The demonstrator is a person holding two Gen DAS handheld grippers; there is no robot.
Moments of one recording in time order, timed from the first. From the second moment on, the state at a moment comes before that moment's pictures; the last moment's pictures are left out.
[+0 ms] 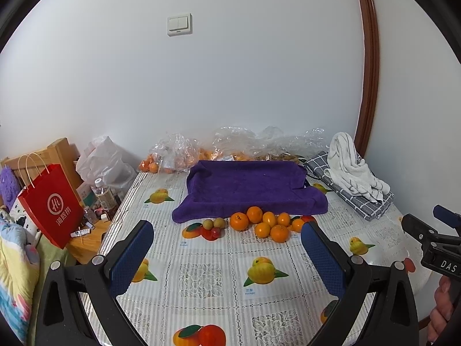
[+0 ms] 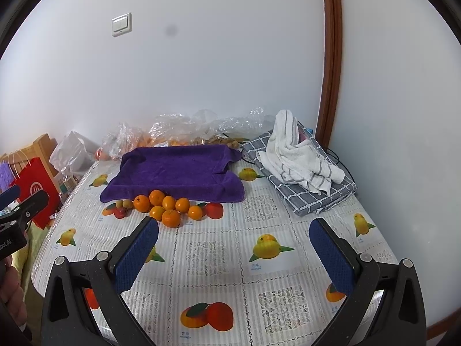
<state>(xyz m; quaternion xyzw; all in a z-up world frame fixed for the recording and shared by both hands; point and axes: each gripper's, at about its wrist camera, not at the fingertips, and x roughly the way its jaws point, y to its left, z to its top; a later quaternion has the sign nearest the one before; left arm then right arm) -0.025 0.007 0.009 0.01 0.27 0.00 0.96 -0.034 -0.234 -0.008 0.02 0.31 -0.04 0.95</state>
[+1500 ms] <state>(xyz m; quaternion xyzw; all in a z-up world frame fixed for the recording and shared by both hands) -0.026 0.001 0.010 0.01 0.27 -0.01 0.96 -0.038 -0.230 -0.008 0.02 0.31 -0.04 0.95</state>
